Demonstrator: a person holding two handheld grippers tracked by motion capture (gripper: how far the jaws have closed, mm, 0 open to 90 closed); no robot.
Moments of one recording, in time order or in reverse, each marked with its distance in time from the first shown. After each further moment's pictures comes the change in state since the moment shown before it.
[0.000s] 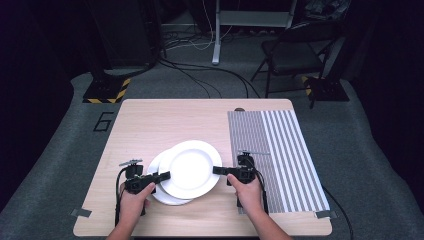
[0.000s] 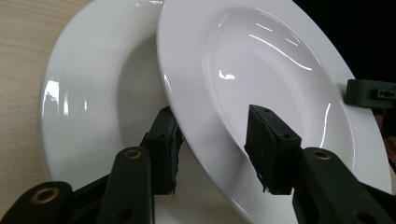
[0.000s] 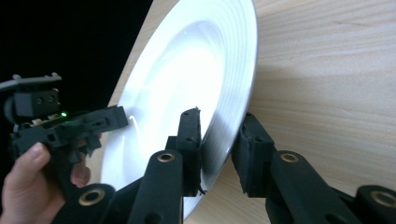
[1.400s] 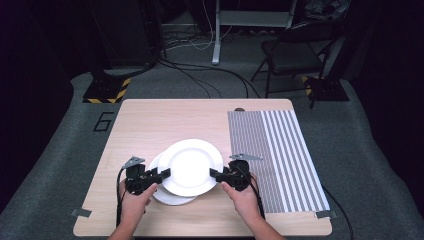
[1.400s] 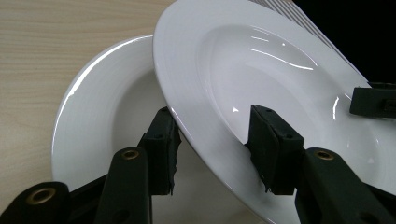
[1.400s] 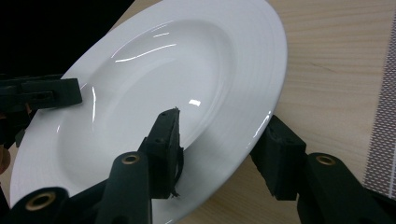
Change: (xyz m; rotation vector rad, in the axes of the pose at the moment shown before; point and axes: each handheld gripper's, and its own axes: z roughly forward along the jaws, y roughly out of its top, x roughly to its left) left arm -0.028 0.005 -0.008 -0.067 0.091 0.167; right arm 0.027 -0.016 0.000 -0.088 -0.182 -0.261
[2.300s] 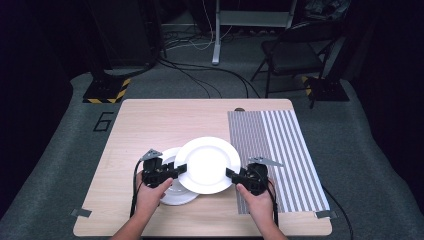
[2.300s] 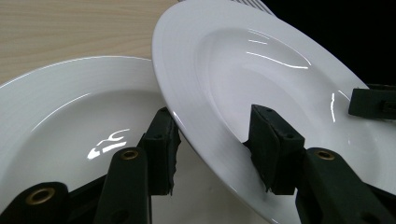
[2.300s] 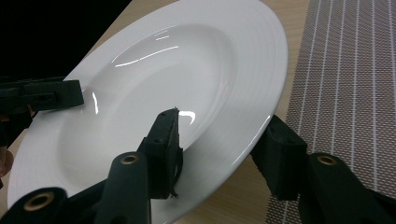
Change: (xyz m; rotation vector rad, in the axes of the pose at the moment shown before) left arm -0.034 0.017 0.034 0.025 -0.103 0.061; right arm -0.022 -0.007 -0.044 -0.086 -0.083 0.044
